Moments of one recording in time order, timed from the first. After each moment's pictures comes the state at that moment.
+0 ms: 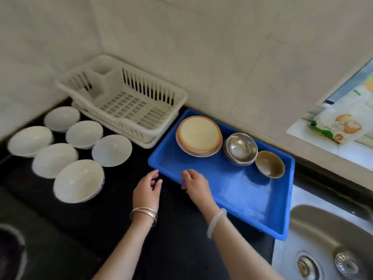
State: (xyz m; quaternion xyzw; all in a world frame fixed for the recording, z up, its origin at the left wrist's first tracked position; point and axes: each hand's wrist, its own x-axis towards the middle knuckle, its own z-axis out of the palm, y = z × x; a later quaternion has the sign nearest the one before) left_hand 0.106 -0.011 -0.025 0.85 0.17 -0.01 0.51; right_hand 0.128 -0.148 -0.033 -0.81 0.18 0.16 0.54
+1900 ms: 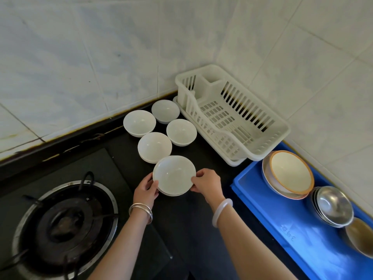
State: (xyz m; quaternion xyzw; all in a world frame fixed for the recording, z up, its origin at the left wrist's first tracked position) left_hand 0.094 0.220 -0.079 0.54 0.42 0.02 0.73; right_hand 0.187 0.072 -0.044 -0.85 0.13 0.28 0.42
